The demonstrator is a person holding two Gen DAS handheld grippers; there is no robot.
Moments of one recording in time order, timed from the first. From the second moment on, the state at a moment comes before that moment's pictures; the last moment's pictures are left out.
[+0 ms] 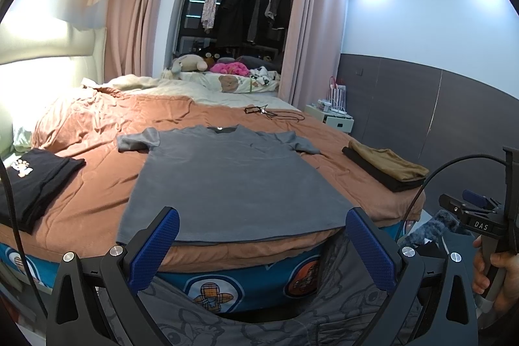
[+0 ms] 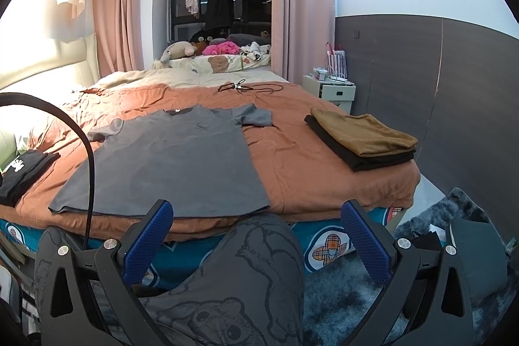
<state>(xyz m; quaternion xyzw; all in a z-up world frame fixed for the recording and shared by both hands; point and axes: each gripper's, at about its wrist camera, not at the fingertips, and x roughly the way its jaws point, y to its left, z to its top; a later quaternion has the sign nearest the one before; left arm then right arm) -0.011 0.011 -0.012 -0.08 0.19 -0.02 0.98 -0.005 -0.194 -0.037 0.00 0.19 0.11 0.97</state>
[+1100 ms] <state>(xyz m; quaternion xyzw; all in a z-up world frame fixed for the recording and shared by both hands) 0.071 0.089 -0.018 -0.12 0.23 0.06 0.96 0.119 -0.131 -0.017 -0.03 0.20 0.18 0.96</state>
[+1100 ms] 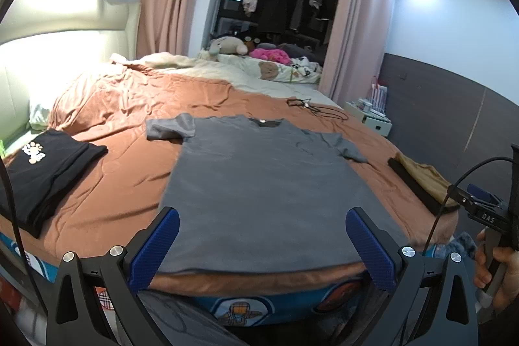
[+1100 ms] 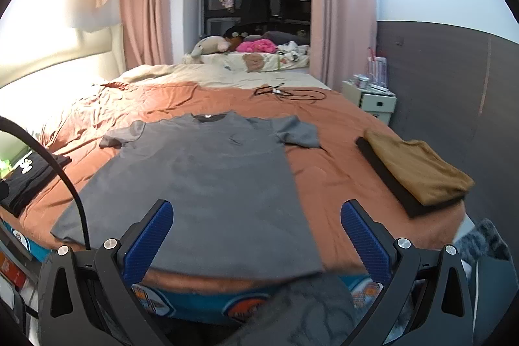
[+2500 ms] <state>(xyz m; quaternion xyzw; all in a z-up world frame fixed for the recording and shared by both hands) 0.225 0.310 -0.028 -0.25 0.29 0.19 0.91 0.352 0.005 0.027 -0.11 0.27 0.36 0.89</state>
